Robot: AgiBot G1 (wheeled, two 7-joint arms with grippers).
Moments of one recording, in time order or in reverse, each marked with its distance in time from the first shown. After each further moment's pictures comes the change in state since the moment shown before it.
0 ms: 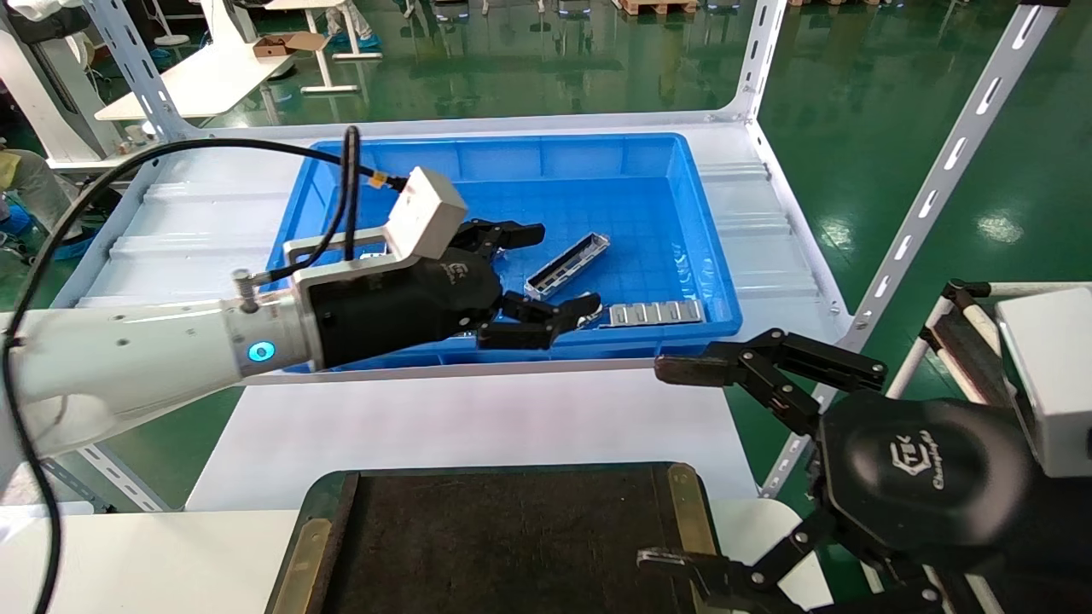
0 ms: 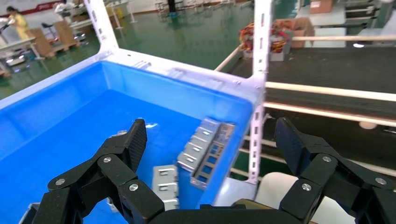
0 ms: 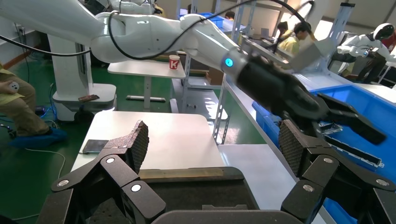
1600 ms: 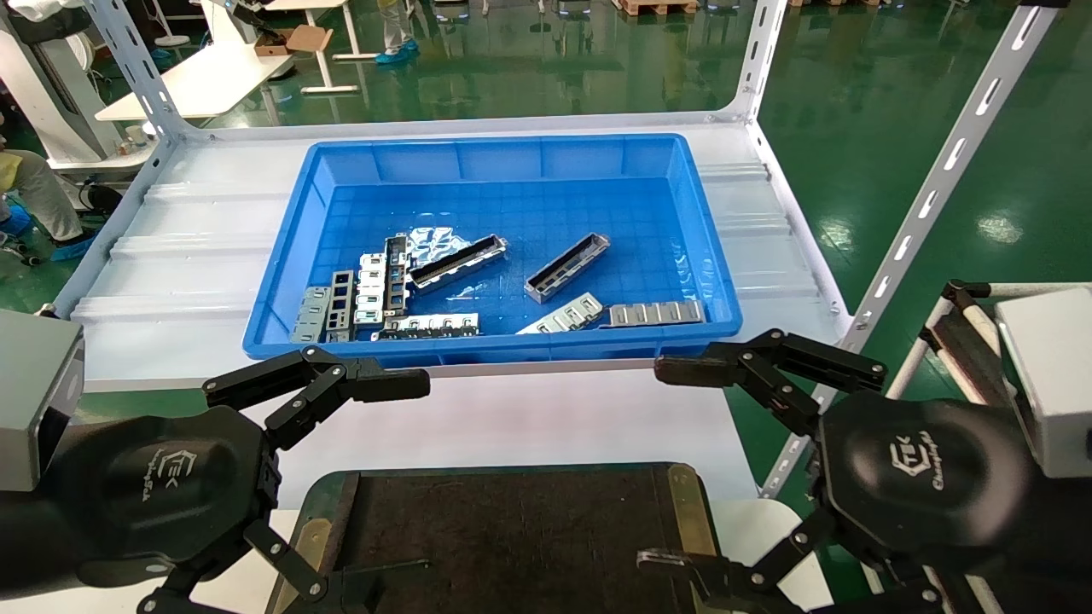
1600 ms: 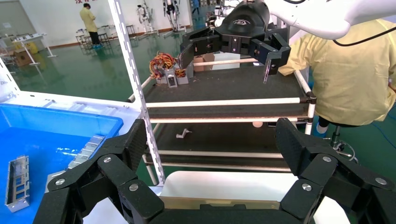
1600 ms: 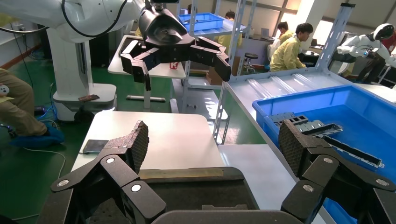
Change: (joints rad) left arm 0.317 -0.493 -0.211 -0.455 -0.440 0.446 -0.066; right arm -0.001 0.000 0.002 0.001 -0.001 0.000 0.001
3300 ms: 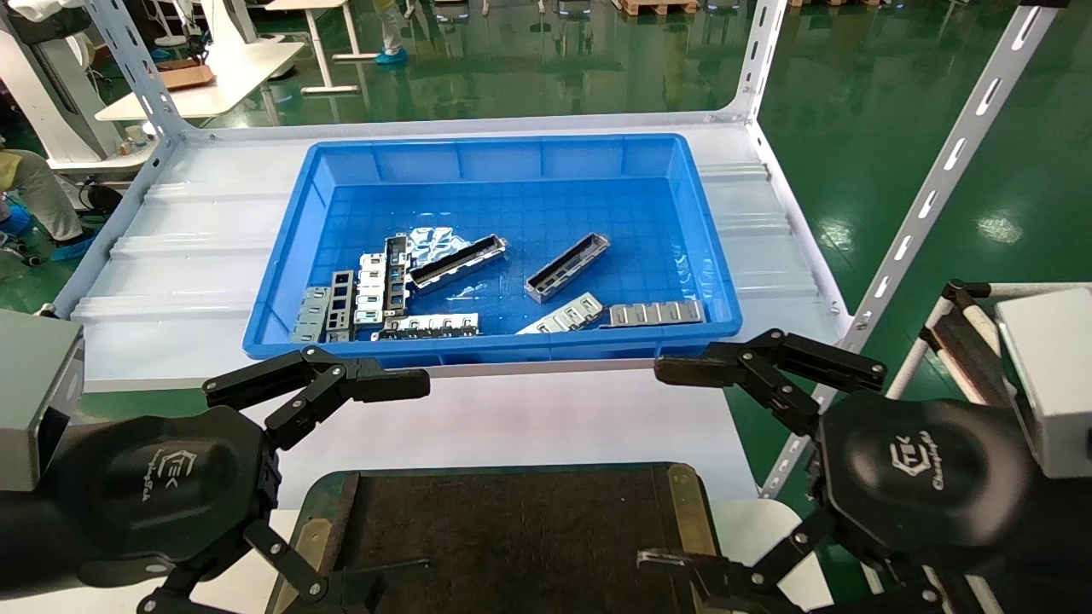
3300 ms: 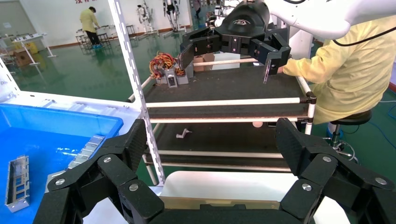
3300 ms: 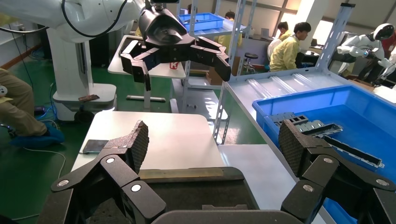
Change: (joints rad) left arm 0.000 -0.001 0.000 -0.001 -0.002 0.004 0.000; right arm 0.000 0.000 0.000 0.000 0.000 0.000 0.000
